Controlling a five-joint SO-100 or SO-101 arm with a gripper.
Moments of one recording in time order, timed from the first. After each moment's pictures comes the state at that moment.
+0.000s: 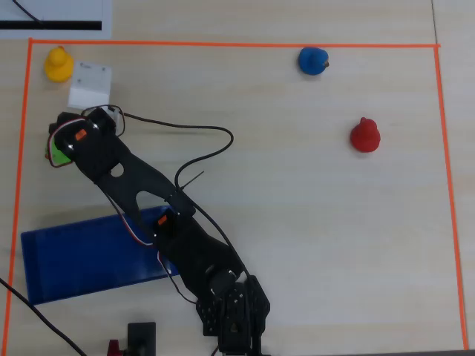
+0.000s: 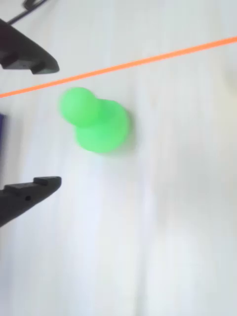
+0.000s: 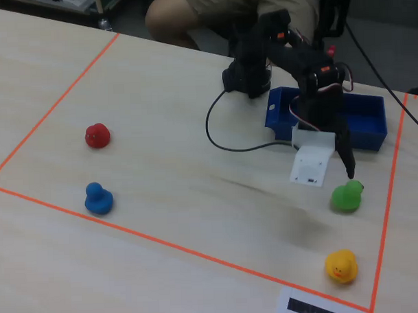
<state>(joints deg) -38.0 54.6 43.2 74.0 -38.7</state>
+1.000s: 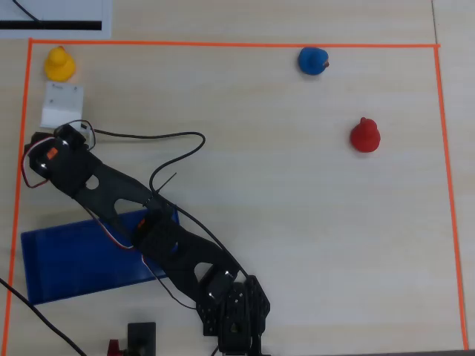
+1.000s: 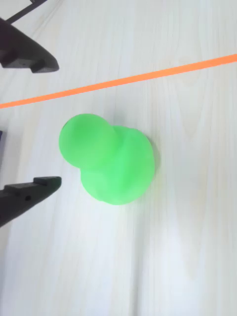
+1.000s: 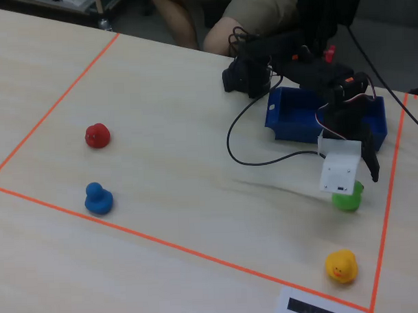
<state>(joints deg) -46.2 39.4 24.1 79.6 -33.7</state>
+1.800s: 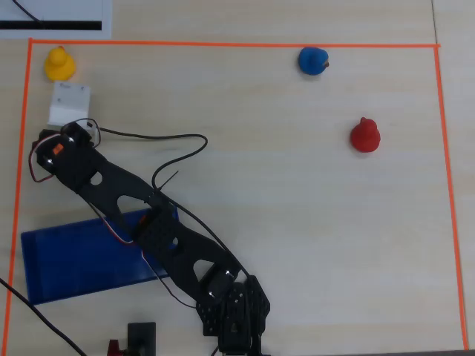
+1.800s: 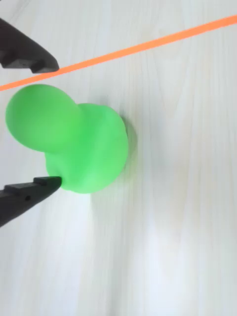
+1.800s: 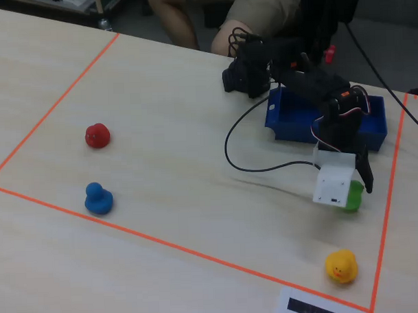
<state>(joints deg) -44.7 34.4 23.0 76.4 -34.1</state>
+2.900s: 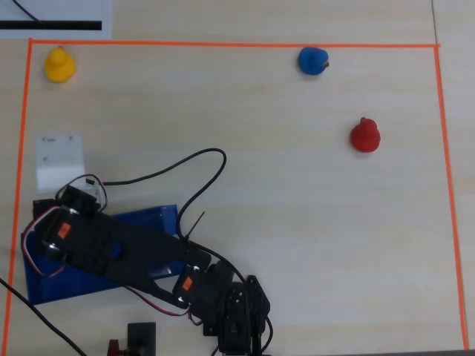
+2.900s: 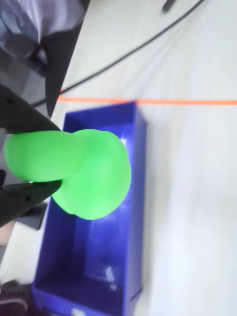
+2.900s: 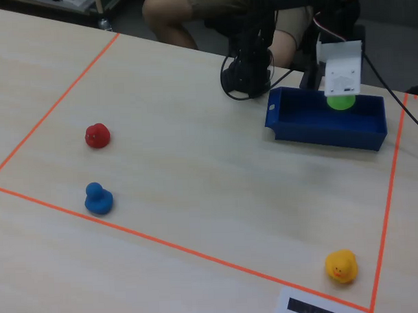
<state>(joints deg) -56.7 92.0 64.3 96.4 -31.6</state>
